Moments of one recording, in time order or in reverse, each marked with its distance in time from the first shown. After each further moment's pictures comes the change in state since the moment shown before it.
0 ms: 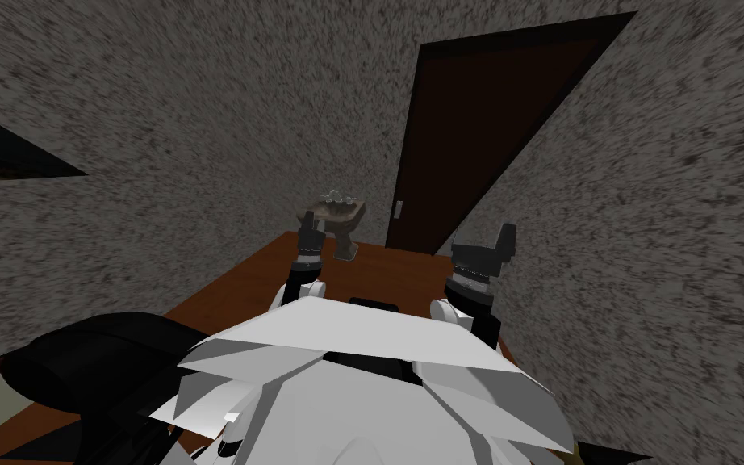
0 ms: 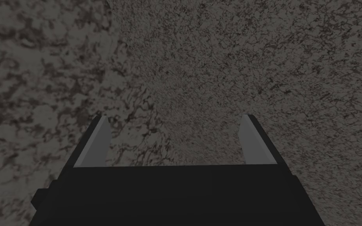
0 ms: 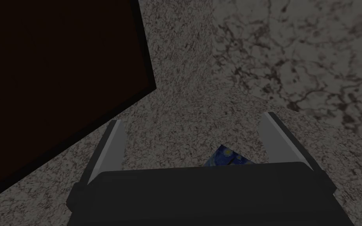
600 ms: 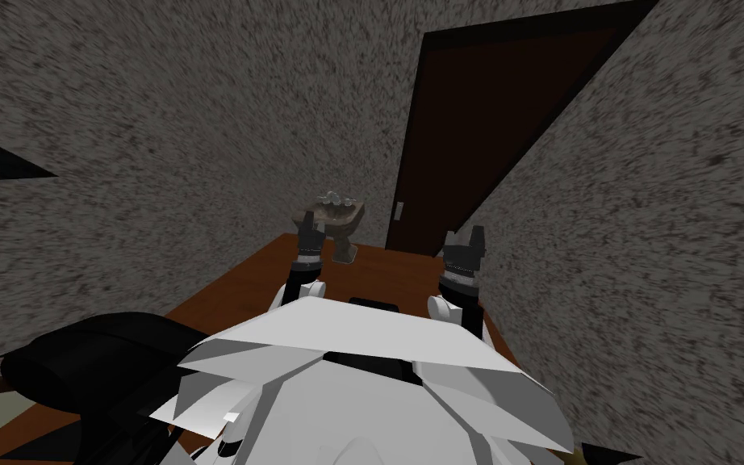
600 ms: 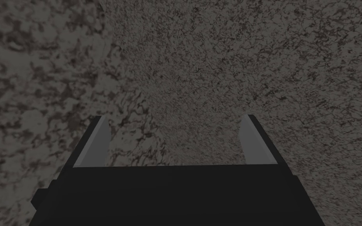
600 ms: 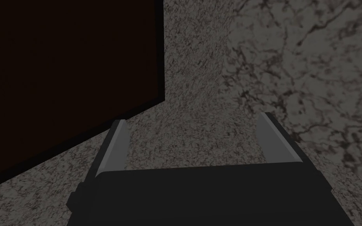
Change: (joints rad) arm -0.064 -0.036 -0.017 0.119 0.052 -0.002 0.068
